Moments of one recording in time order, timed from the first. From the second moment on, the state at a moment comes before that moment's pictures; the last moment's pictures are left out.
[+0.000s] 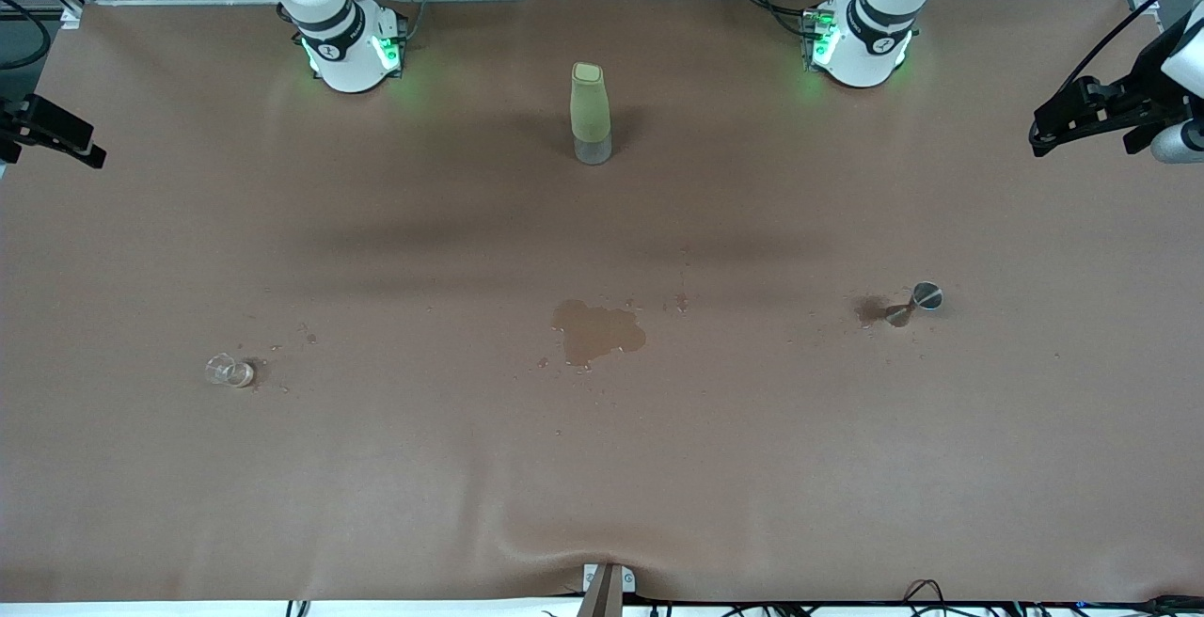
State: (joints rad) left arm -0.05 -0.04 -0.03 -1.50 0.02 1.44 -0.09; right arm -0.03 -0.05 -0.07 -1.54 0.00 1.45 -0.02
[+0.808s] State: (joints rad) left arm -0.02 -0.02 -0.03 -1.57 0.01 1.60 -0.06; right arm -0.03 -0.05 -0.07 -1.54 0.00 1.45 -0.03
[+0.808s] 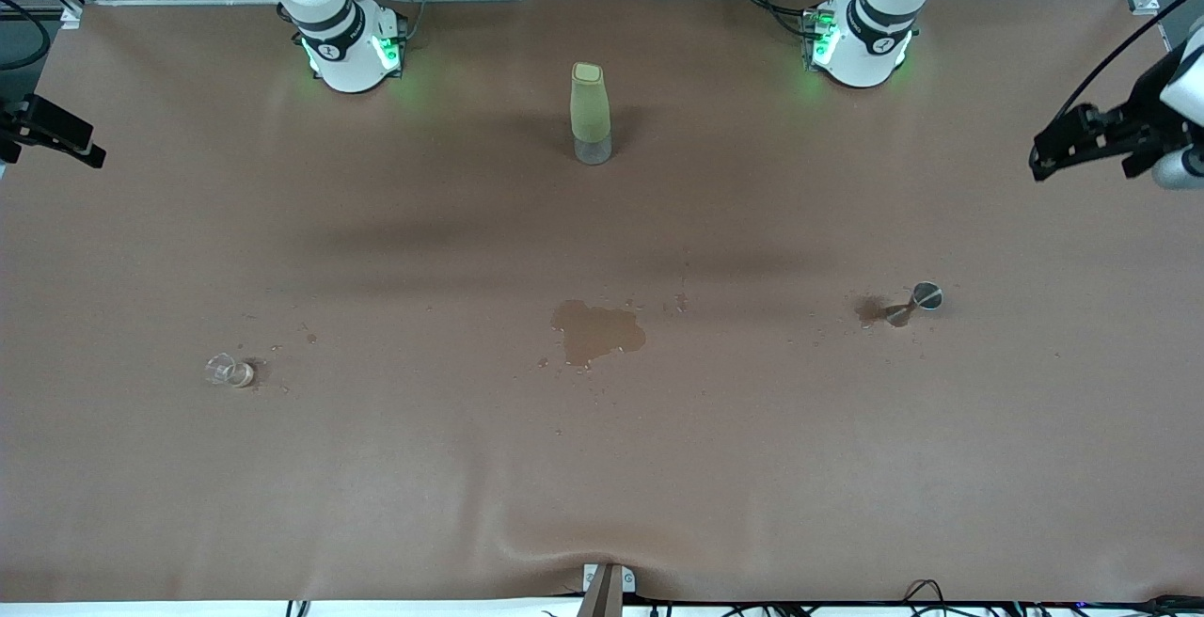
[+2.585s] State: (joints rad) left arm 0.57 0.56 -0.03 -1.81 -0.81 1.74 1.97; right arm -0.43 0.31 -0.08 -1.57 0.45 1.67 -1.17
